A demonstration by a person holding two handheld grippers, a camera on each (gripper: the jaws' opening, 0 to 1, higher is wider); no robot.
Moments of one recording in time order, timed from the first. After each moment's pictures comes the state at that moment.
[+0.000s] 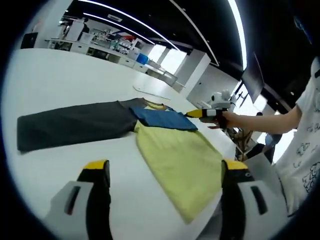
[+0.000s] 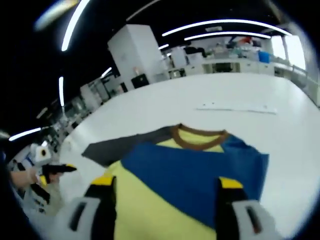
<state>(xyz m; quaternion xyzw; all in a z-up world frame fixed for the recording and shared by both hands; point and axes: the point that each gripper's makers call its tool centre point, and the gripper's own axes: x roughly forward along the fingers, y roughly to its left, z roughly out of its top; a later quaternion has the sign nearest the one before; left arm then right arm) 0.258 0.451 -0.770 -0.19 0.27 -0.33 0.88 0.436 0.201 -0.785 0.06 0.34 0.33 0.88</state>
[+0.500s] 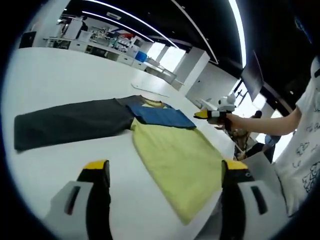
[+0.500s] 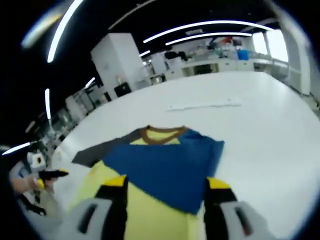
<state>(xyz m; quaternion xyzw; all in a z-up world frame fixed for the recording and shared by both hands) 0.258 0.447 -0.774 -0.19 0.28 -0.34 0.88 0.430 0.116 -0.793 0.09 0.35 0.25 0.90</state>
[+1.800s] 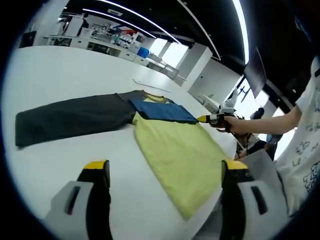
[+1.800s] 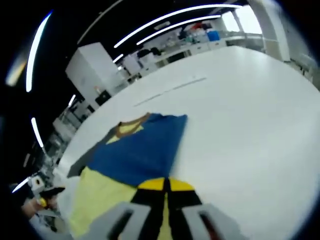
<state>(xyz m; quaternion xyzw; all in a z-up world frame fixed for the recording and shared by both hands) 0.254 0.445 -0.781 -0.18 0.30 -0.33 0.88 0.420 0.076 -0.830 0.17 0.39 0.18 0.89</state>
